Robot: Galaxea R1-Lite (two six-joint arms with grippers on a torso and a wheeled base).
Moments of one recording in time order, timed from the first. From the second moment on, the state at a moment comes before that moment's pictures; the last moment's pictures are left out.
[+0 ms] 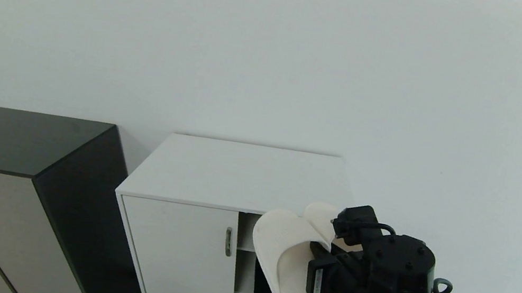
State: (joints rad) left arm 0.00 0.00 0.00 0.00 -0.05 0.04; right arm 0.86 1.89 -0.62 -1.00 -0.43 0.16
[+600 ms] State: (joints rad) left arm 0.00 0.00 0.00 0.00 -0.05 0.04; right arm 0.90 1.89 -0.58 -1.02 -0.44 0.15
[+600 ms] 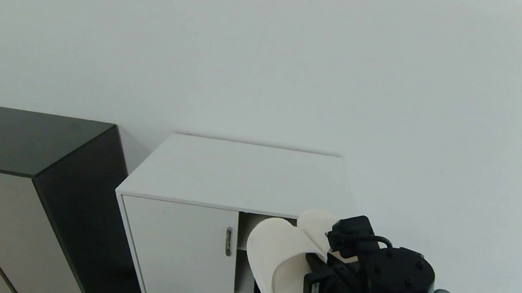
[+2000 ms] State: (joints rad) left arm 0.00 0.00 0.00 0.00 -0.05 0.04; right arm 0.89 1.94 -0.57 -1.07 -0.44 0.15
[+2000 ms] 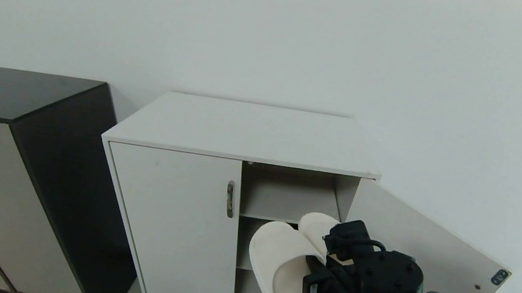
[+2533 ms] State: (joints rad) left arm 0.00 0.00 0.00 0.00 -0.05 0.04; right arm 0.89 1.96 -0.57 -1.07 -0.44 0.15
